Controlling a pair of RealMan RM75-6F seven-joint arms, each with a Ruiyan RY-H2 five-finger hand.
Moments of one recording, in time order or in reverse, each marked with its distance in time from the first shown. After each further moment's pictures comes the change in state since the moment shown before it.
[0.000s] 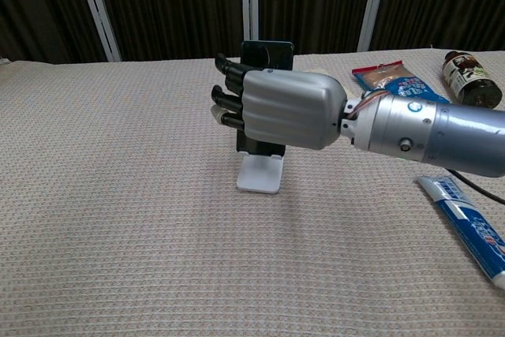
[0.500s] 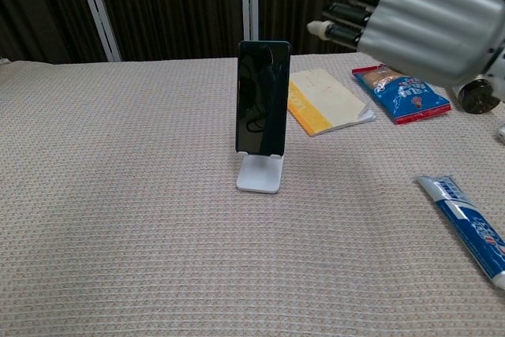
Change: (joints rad) left arm 0.011 0.009 0.013 -0.017 0.057 0.040 -0.022; right arm -0.247 0.222 -0.011 -0.169 0.087 0.328 0.337
